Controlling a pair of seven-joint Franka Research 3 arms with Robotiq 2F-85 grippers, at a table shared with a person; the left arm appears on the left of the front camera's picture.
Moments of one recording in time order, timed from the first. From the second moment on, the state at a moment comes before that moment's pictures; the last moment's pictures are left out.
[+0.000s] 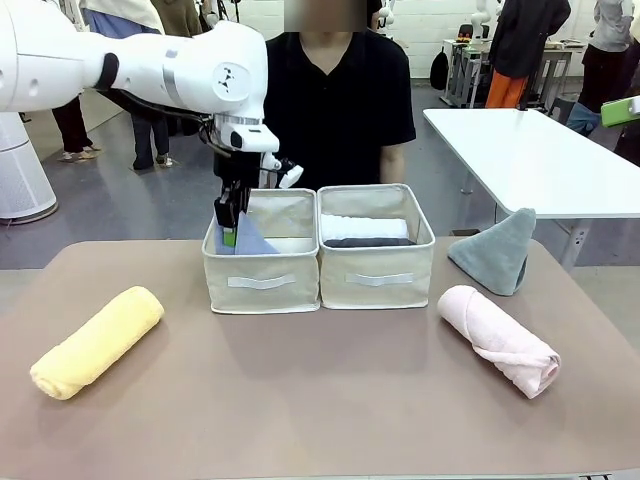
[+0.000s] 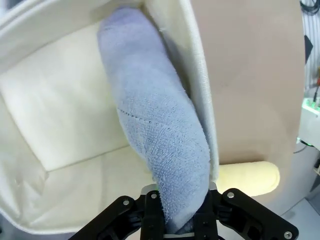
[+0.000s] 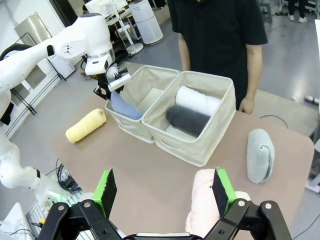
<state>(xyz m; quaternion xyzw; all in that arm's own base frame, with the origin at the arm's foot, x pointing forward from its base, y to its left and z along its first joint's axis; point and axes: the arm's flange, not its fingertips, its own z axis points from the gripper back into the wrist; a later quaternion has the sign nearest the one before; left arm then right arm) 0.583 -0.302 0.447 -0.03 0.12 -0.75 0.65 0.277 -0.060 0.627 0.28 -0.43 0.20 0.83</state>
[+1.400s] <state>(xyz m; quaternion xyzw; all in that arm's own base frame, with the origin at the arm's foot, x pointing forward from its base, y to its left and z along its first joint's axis) 0.574 -0.300 0.463 -0.04 0.13 -0.76 0.63 0.277 -0.060 0.627 0.28 -0.43 0.20 0.83</state>
